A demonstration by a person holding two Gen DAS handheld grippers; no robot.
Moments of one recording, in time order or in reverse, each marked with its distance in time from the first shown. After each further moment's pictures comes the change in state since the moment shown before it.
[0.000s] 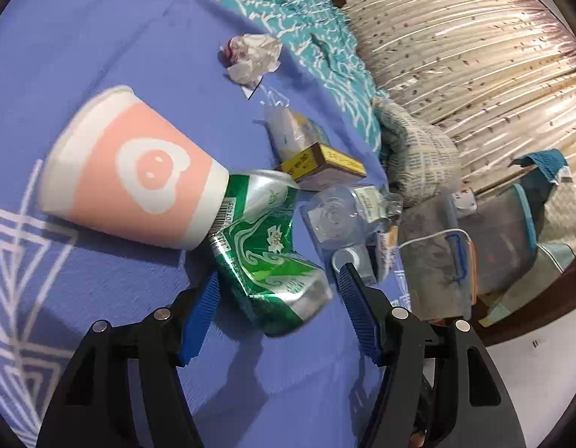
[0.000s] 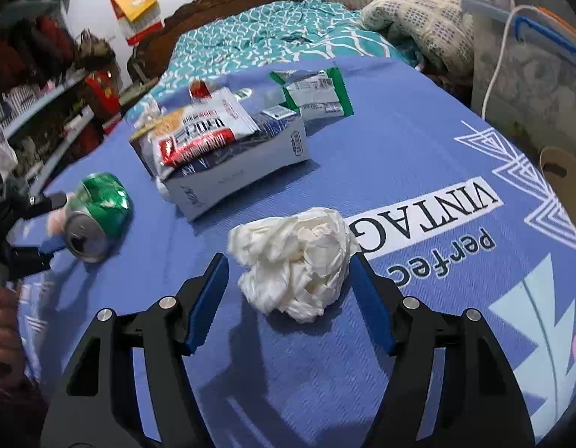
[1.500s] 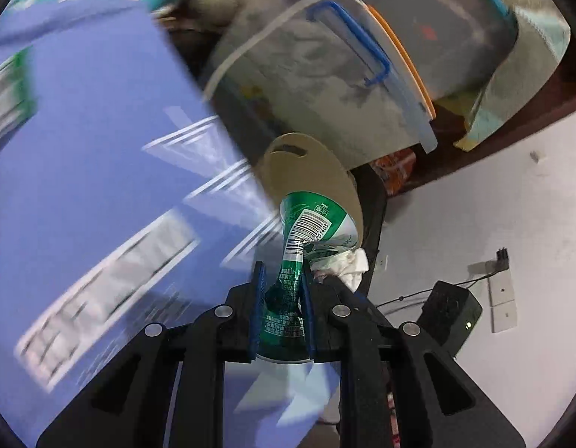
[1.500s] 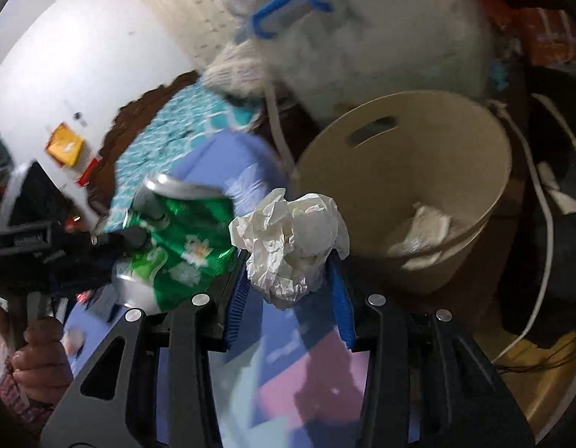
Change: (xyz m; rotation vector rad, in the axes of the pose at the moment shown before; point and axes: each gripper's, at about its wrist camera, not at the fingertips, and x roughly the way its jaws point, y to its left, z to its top) left arm 0.254 -0.329 -0.147 0.573 0.533 -0.180; right arm -0.088 -0.283 -0.033 0.514 -0.216 -0.007
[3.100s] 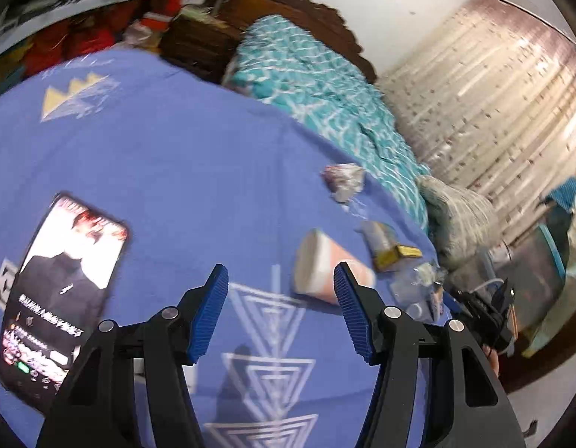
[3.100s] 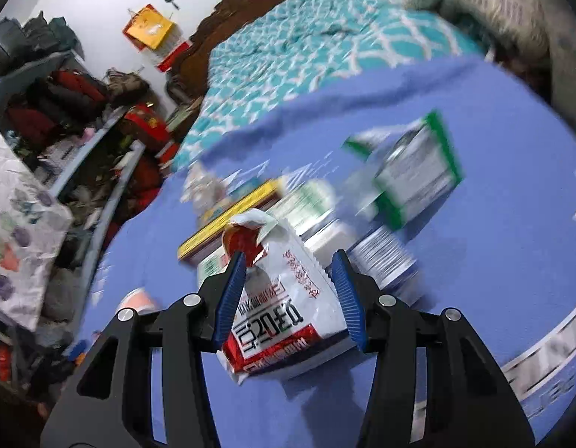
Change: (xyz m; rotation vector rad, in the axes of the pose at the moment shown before) left arm -0.439 0.283 -0.306 -0.581 -0.792 0.481; right arm 0.172 0.335 -0.047 -0.310 0.358 0.322
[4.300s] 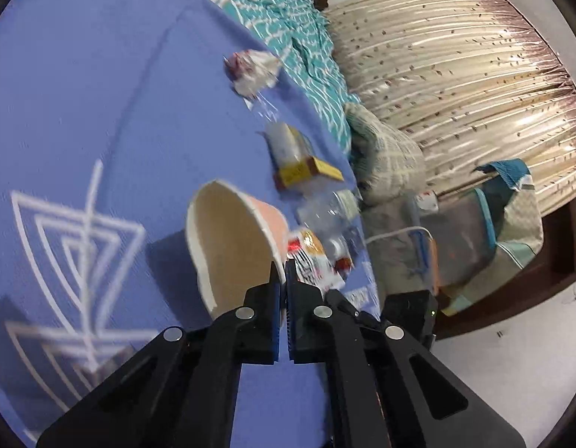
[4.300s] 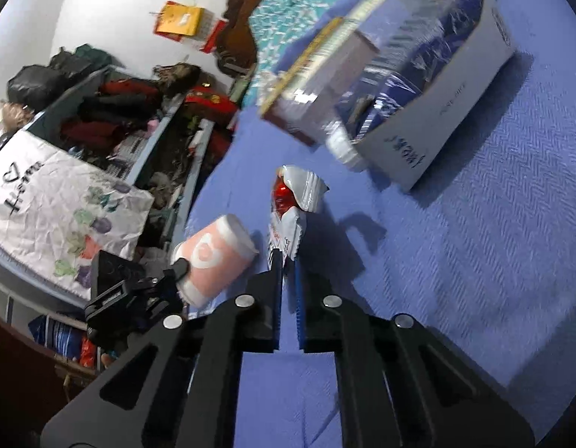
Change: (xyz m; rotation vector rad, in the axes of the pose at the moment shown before) left arm 0.091 -0.067 -0.040 -0.066 0.356 -0.388; right arm 0.015 0.014 -0.113 0.166 0.146 0.346
